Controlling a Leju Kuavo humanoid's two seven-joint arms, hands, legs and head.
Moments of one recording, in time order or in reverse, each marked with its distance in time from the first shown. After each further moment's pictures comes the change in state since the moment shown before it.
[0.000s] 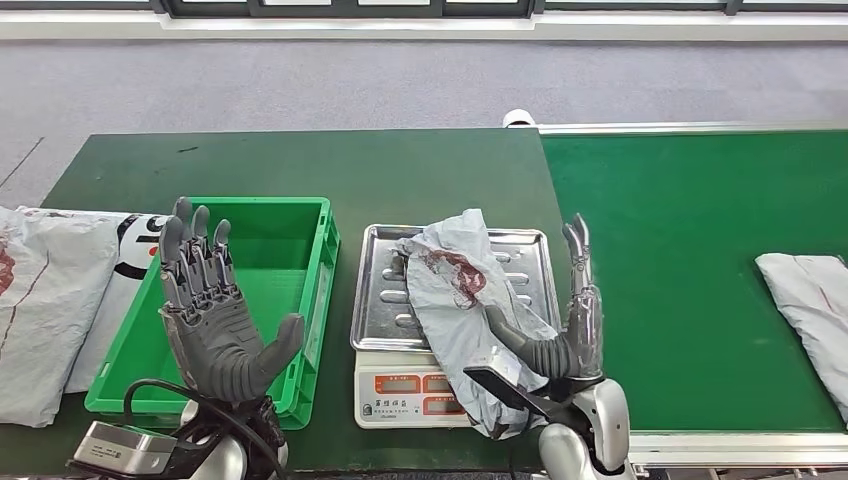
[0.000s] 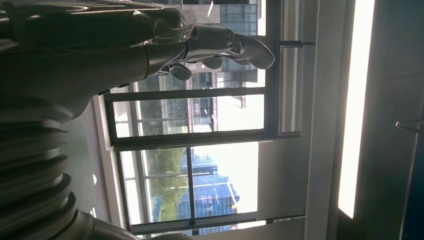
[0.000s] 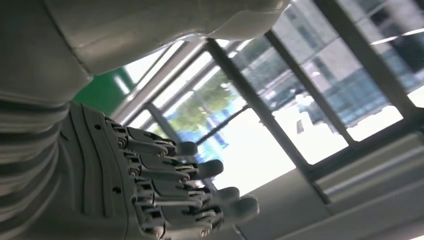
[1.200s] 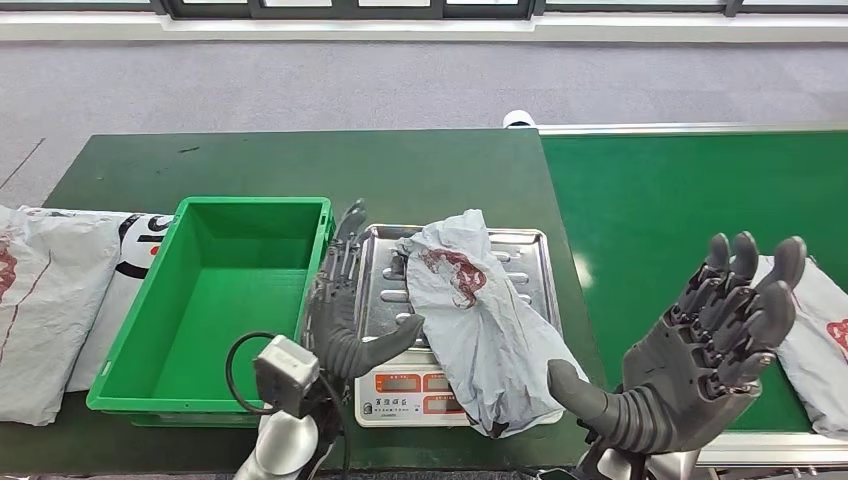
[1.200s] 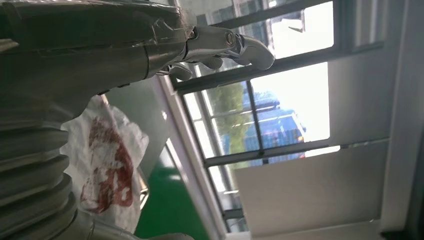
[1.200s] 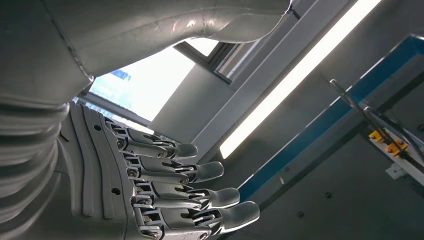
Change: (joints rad) left arm -0.136 -0.093 -0.088 0.316 -0.132 -0.156 0.192; right arm 0.084 0.159 -0.044 -0.439 -0.159 -0.003 -0.395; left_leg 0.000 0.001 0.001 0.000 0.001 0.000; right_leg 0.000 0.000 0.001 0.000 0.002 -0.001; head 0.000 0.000
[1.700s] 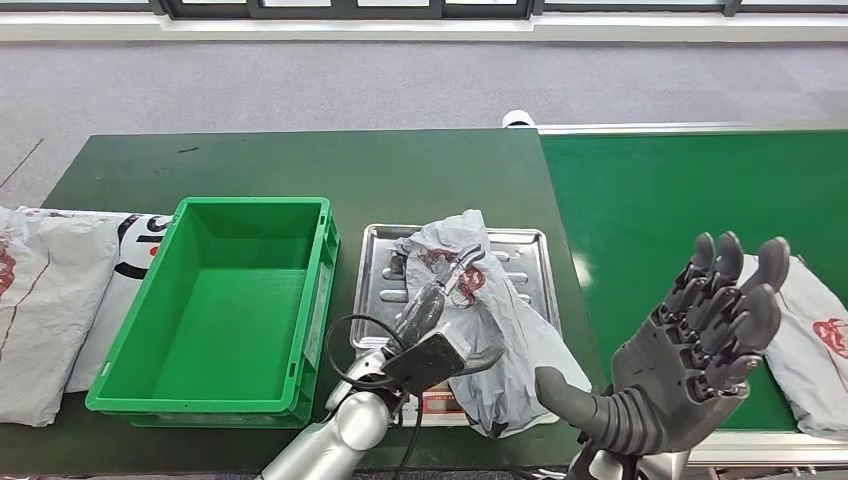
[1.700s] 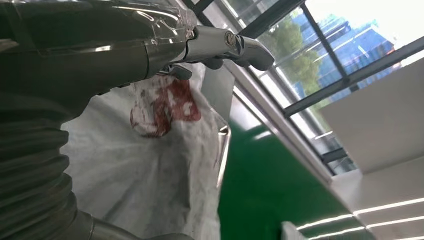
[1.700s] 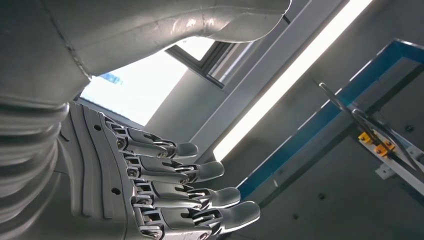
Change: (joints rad) left arm -0.195 -0.088 -0.115 0.460 -0.226 -0.015 0.147; right arm -0.007 -0.001 0.029 0.005 0.000 0.001 0.000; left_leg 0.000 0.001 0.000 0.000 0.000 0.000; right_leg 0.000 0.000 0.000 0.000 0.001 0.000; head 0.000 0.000
